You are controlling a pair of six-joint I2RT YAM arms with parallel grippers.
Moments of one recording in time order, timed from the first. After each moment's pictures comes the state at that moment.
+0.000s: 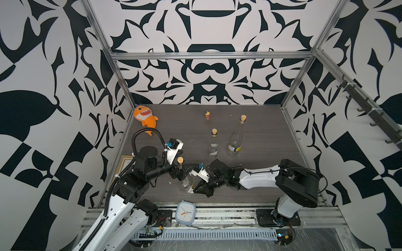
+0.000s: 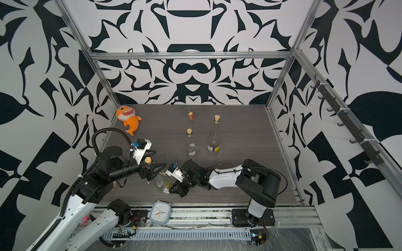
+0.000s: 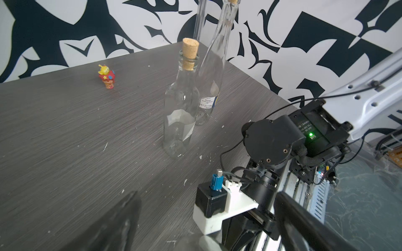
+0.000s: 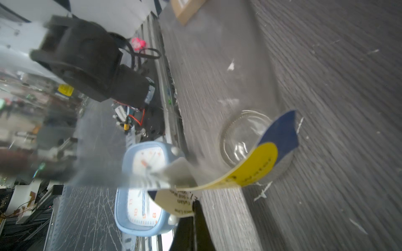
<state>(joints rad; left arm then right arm) -0.53 0.60 0.76 -0.57 0.45 -0.06 1.06 1.67 0.70 0.31 -0.62 0.37</state>
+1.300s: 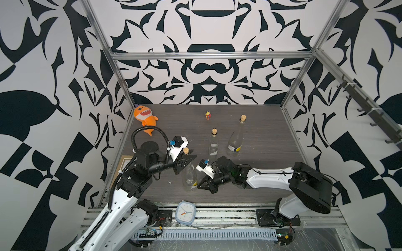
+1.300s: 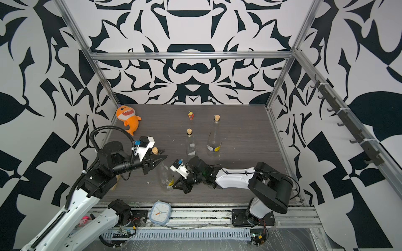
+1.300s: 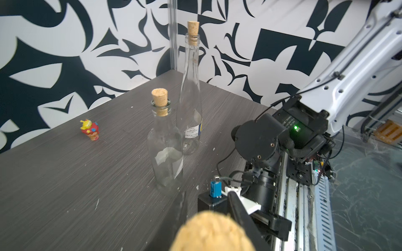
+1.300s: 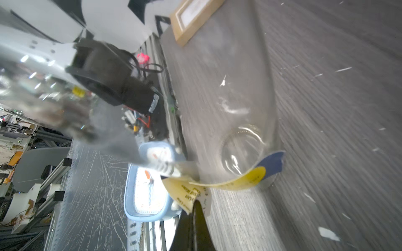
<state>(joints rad) -0.52 0.74 0.79 -0.36 0.64 0.13 0.98 1.51 0.65 0.23 -0.63 0.34</state>
